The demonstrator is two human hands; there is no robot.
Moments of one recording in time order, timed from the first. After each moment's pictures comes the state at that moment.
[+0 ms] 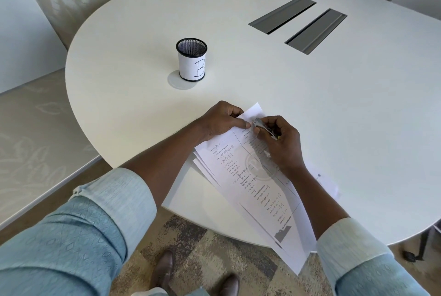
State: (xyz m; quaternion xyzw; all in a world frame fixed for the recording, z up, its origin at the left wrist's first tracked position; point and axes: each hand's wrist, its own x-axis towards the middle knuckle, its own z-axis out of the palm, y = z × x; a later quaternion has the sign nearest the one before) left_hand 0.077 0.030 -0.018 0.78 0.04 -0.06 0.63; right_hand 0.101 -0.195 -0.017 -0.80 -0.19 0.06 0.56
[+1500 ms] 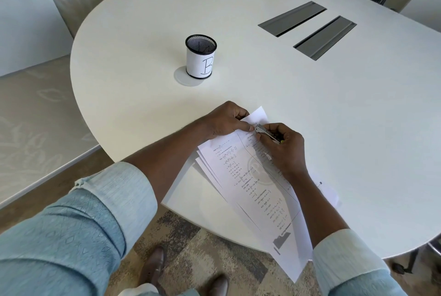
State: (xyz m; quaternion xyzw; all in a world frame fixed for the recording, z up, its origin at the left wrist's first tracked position) left_hand 0.079 0.032 -0.022 0.79 0.02 -0.07 0.61; right_hand 0.107 -0.196 -0.020 -0.83 -0.18 0.06 0.53
